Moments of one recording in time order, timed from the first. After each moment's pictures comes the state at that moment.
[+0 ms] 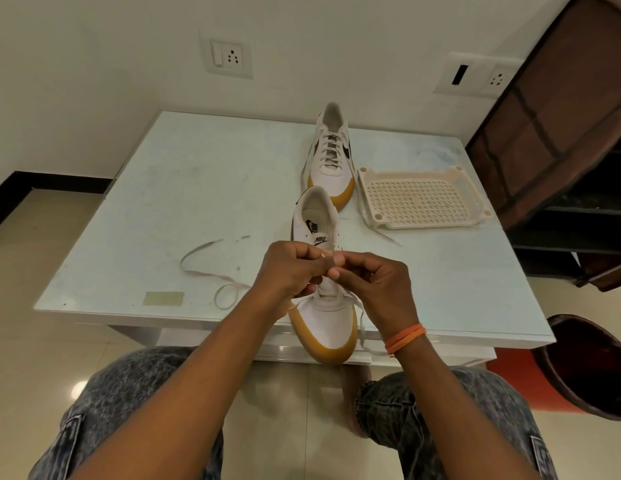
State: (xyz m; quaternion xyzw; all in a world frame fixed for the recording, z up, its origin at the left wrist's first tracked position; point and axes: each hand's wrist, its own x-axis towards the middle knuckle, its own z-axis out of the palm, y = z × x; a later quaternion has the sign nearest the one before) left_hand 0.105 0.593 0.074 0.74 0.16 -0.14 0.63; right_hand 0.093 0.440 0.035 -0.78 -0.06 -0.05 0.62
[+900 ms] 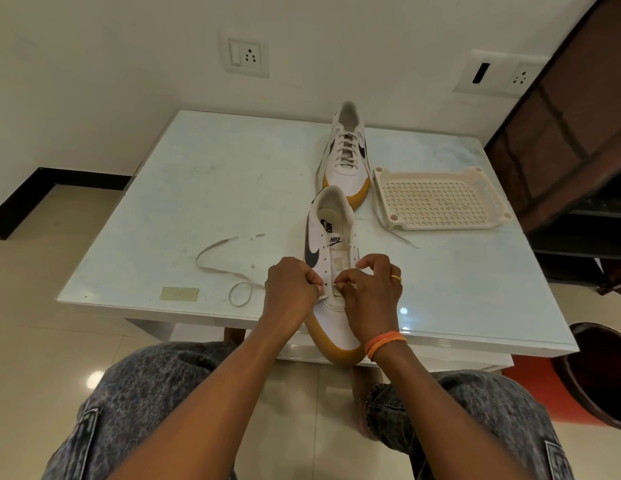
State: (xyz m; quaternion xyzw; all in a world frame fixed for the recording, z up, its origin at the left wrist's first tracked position) left_hand 0.102 0.599 0.025 0.88 0.16 -0.08 0.45; right_hand 0.099 0.469 -0.017 -0.95 0.00 -0.11 0.29
